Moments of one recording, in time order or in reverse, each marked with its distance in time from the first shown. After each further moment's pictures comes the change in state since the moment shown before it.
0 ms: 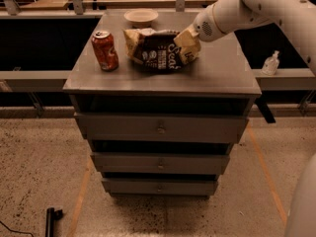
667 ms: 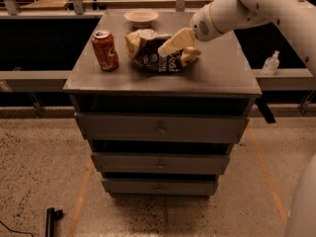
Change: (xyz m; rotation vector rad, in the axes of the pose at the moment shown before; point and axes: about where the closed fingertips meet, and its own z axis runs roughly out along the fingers) arm -0.006 0.010 0.003 -0.024 -0.014 0.010
